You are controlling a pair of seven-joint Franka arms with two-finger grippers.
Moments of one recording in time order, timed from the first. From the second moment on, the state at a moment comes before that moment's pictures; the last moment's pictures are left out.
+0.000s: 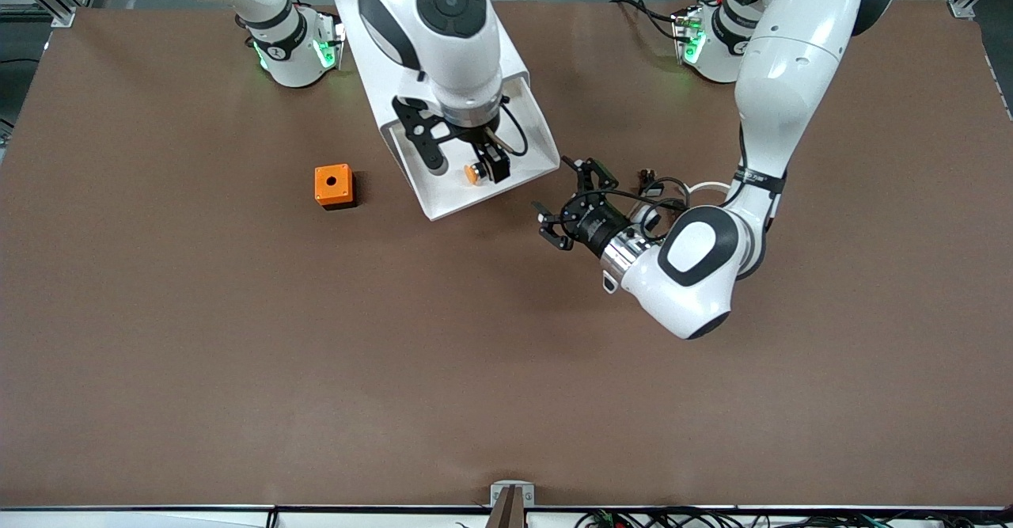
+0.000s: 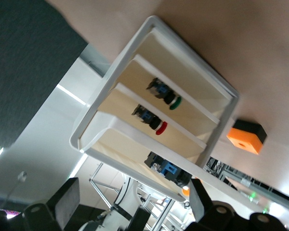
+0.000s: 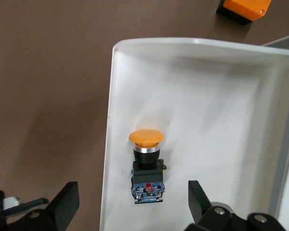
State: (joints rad) left arm -0.34 0.82 -0.05 -1.23 -1.02 1.29 -1.48; right arm 0.89 0.41 -0.10 -1.42 0.11 1.76 1.83
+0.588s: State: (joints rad) left arm -0.39 0.74 -0.03 -1.21 -0.77 1.68 -1.05; right arm 0.94 0.44 -0.10 -1.42 0.10 1.77 1.83
